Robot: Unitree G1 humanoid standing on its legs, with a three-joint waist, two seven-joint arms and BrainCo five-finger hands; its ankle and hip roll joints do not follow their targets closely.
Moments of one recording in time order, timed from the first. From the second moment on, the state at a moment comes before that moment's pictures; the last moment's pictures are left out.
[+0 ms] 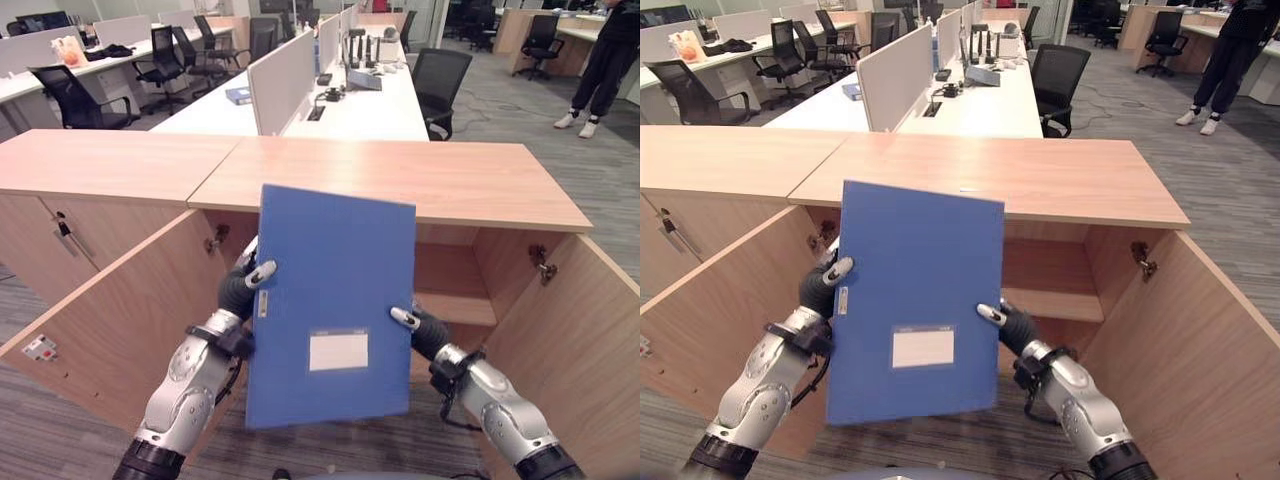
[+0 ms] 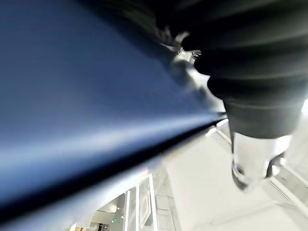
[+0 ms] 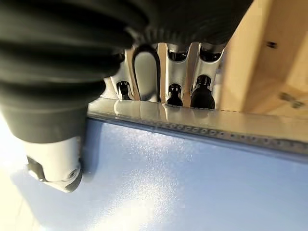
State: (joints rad) left arm 0.04 0.44 -0.19 -0.14 -0.80 -0.08 -0.22; right arm 0.04 -0.44 0.30 0.11 0.72 0.06 0.32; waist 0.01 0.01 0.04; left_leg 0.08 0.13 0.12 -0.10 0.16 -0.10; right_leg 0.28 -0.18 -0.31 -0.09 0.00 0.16
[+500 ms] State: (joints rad) left arm 0.28 0.44 -0.20 0.36 -0.57 -0.02 -0.38; right arm 0.19 -0.41 0.23 0.39 0.57 0.09 0.35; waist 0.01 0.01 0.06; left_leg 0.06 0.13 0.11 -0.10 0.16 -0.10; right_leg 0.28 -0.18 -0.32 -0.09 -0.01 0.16
